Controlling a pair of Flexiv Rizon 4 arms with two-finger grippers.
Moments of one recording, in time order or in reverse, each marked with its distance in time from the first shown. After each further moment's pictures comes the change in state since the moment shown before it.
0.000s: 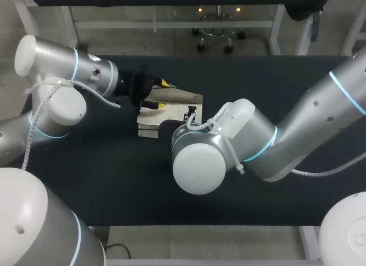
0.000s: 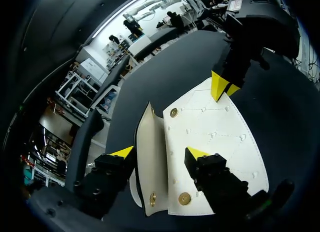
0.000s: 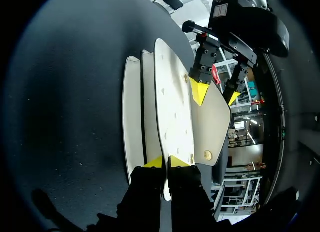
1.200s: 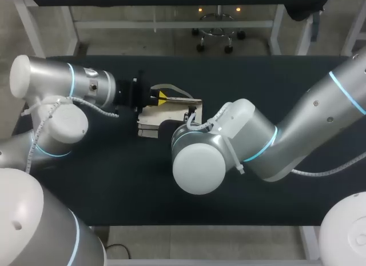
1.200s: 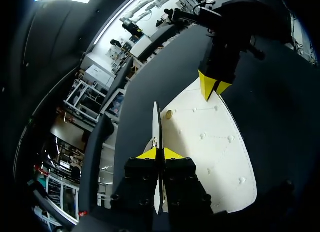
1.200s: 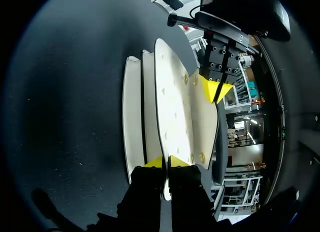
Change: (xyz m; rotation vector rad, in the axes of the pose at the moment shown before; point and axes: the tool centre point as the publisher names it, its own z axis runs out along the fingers) left arm 0.013 -0.007 -0.007 -0.018 -0.092 0.094; right arm 0.000 0.000 0.000 0.000 -0.001 0.000
